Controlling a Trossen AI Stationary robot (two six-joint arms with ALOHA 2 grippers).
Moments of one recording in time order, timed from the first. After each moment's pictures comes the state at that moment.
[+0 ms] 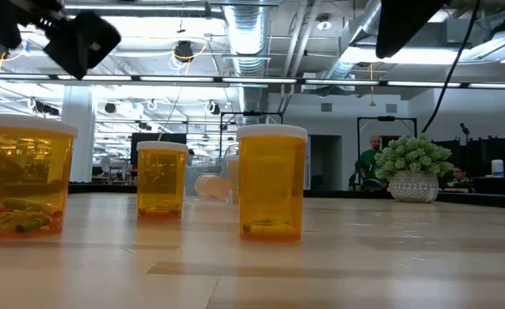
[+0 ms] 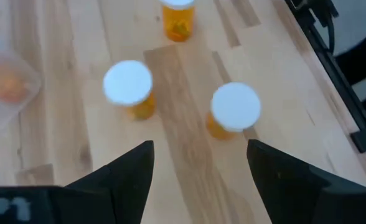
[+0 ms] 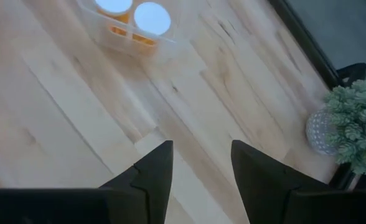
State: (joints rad) left arm -0.53 1.13 0.75 -0.47 -0.11 -0.21; right arm 0.48 1.71 1.56 -1.48 0.61 1.06
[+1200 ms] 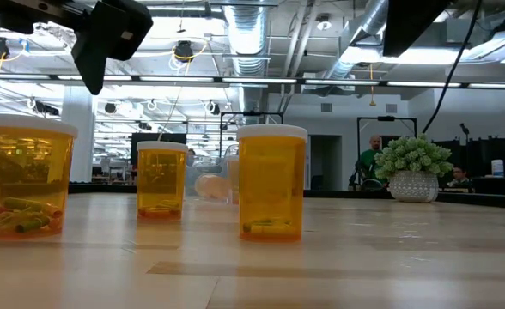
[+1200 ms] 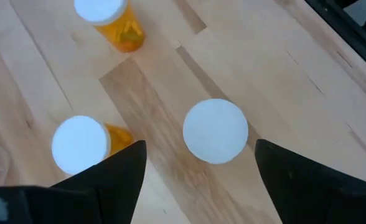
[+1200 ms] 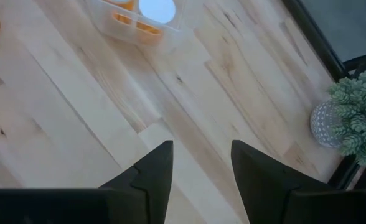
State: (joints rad) left arm -0.56 1.45 0.95 -0.50 -0.07 0.10; right arm 0.50 1.71 1.56 -1.49 0.57 1.07
